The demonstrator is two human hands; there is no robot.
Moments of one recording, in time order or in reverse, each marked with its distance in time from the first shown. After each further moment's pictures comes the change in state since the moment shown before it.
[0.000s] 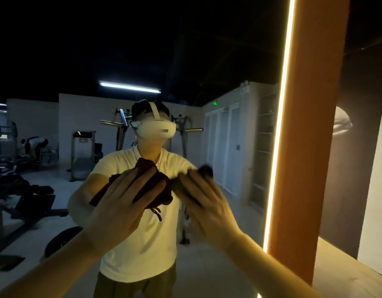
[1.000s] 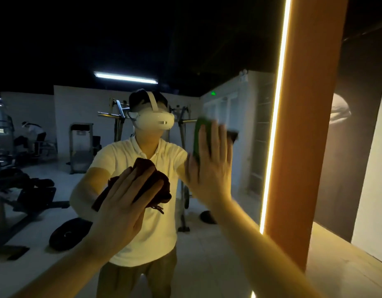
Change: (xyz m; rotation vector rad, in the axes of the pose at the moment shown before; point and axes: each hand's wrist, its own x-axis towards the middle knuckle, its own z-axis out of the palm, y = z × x) left_hand -0.021 0.022 0.005 -0.121 -0.021 -0.069; right_hand 0.046 0.011 0.002 0.063 0.163 0.518
